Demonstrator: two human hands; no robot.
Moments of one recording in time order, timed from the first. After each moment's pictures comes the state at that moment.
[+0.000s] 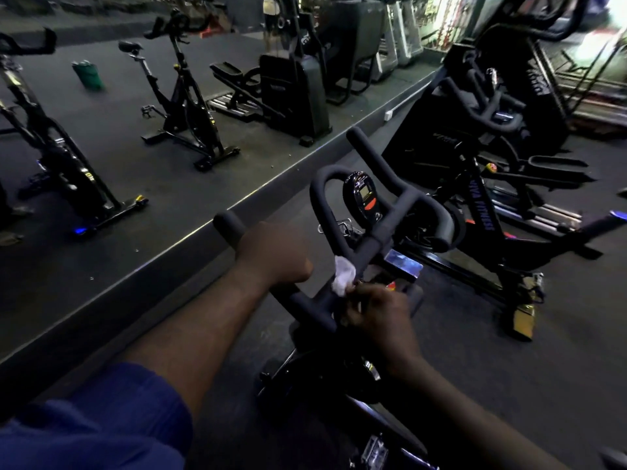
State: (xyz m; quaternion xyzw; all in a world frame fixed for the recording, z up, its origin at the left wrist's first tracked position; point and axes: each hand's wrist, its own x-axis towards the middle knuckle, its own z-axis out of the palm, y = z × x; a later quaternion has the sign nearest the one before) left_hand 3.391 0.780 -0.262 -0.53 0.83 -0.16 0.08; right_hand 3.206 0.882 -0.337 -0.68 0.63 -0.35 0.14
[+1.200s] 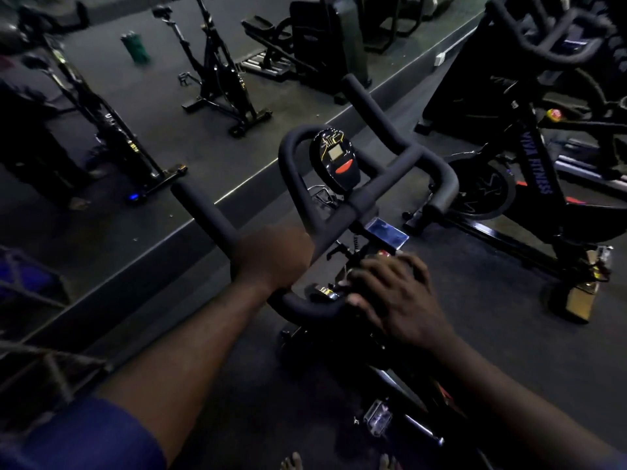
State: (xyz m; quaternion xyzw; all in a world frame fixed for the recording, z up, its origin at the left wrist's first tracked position) left_hand 3.317 0.829 -0.304 -0.70 0.71 -0.02 -0.10; right_hand 3.084 0.886 -0.361 -0.86 0.45 -0.24 -0.05
